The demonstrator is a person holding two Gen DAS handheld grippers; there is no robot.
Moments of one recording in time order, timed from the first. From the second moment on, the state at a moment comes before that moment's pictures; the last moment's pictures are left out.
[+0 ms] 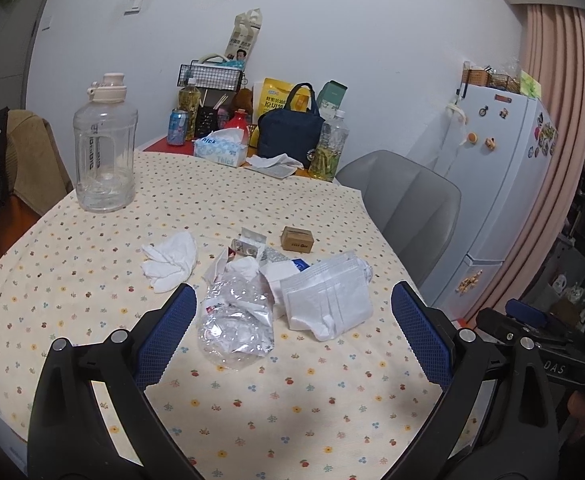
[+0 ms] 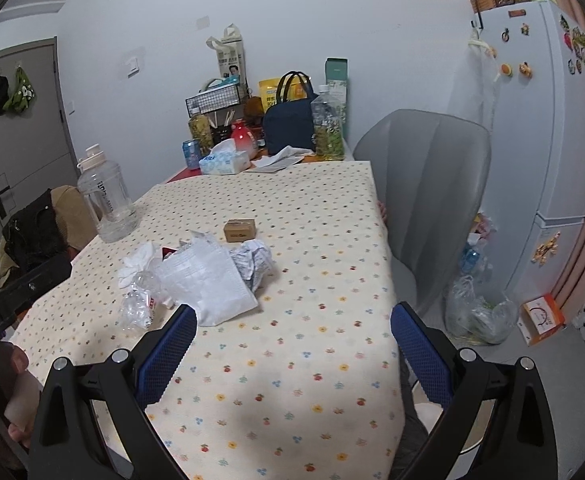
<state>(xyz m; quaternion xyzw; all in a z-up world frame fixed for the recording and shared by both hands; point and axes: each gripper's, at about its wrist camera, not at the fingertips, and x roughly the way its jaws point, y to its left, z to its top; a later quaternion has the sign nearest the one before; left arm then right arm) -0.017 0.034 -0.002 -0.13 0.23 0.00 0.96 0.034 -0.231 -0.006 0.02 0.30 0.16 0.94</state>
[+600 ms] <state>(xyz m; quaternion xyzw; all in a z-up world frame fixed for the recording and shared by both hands) 0.027 0.065 -0.067 -0.16 0.33 0.05 0.93 0.073 -0.191 -0.044 0.00 0.35 0.21 0.91</state>
